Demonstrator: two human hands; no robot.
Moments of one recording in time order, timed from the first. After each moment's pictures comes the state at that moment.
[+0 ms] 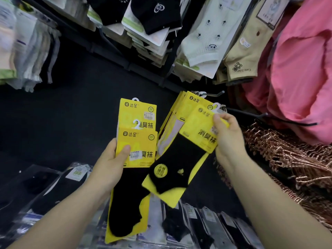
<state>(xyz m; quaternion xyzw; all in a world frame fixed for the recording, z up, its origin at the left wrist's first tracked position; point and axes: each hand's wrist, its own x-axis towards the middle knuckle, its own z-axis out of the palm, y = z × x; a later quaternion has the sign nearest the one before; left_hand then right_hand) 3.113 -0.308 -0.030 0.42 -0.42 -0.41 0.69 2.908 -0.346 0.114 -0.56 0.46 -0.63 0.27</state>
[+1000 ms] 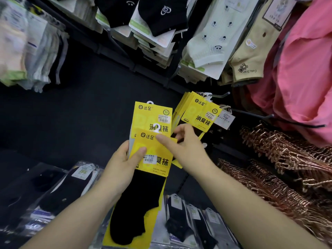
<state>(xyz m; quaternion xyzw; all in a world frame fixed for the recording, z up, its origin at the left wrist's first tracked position) 3.104 -0.299 -0.024 0.37 -0.44 -0.44 0.69 2.964 -0.324 0.072 -0.77 0.49 -0.37 0.15</state>
